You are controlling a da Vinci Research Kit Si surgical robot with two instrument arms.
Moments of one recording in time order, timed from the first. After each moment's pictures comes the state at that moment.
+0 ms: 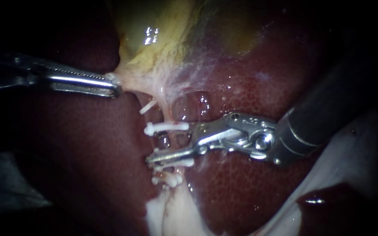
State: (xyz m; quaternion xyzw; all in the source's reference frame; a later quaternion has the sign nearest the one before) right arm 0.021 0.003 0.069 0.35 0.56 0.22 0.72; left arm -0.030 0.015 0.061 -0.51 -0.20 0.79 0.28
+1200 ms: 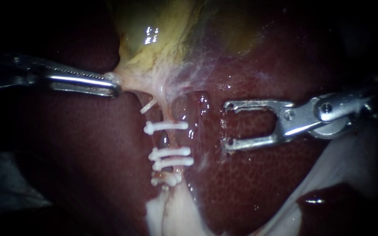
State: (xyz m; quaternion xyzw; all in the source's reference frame) right arm 0.005 0.005 0.059 0.16 0.56 0.06 0.81; left arm -0.029 0.015 0.061 -0.51 -0.20 0.79 0.28
